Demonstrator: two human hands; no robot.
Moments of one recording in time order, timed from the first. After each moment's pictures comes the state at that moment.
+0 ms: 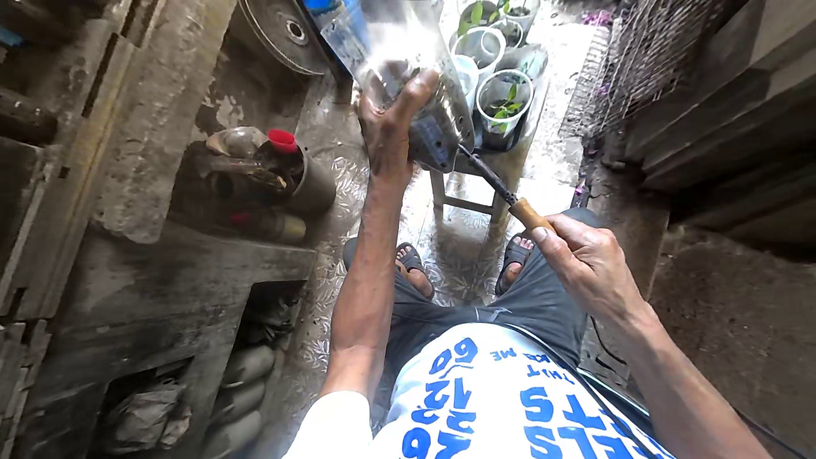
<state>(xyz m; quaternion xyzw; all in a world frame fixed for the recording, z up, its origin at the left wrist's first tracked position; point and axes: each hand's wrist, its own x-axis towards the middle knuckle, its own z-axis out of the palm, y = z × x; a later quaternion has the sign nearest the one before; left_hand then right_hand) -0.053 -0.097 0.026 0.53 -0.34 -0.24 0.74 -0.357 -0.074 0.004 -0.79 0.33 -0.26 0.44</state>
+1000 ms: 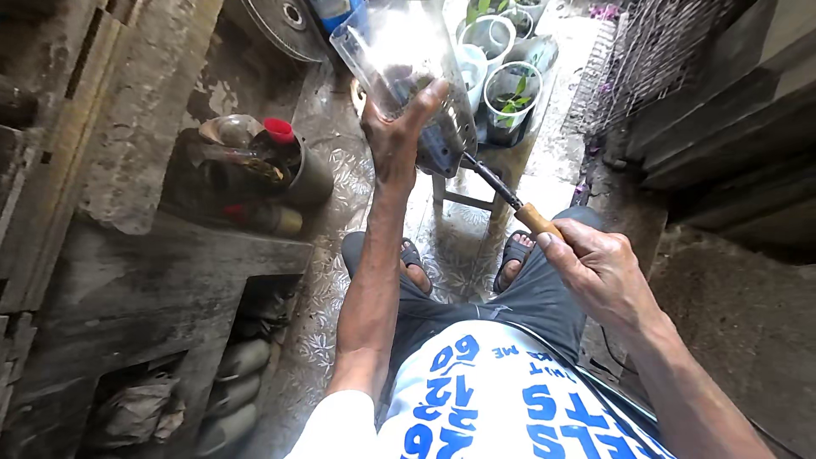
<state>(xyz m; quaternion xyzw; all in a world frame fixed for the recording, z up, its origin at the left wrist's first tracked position) -0.056 -0.086 0.013 0.54 -0.34 -0.19 0.74 -0.356 -0.068 0.013 -0.82 0.34 -0.23 0.40</state>
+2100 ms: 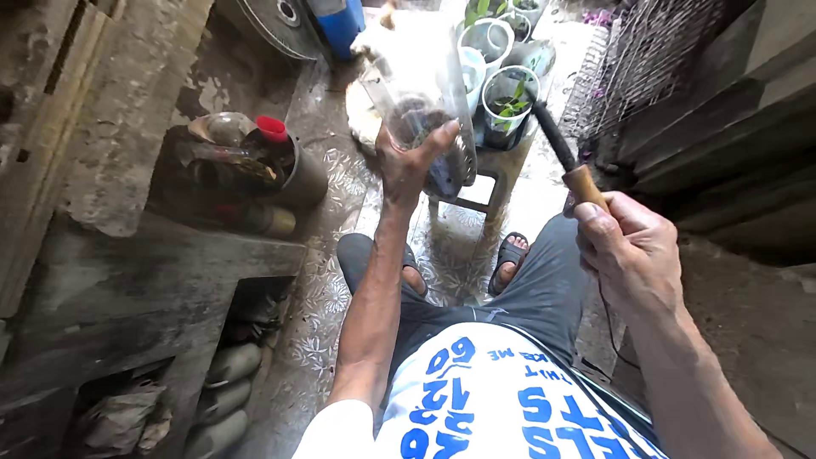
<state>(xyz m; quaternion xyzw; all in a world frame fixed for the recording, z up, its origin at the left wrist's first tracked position) -0.063 -0.074 -0.015 0.53 -0.39 -0.22 0.72 -0.360 -0.088 0.016 -0.68 0.39 -0.31 0.54</state>
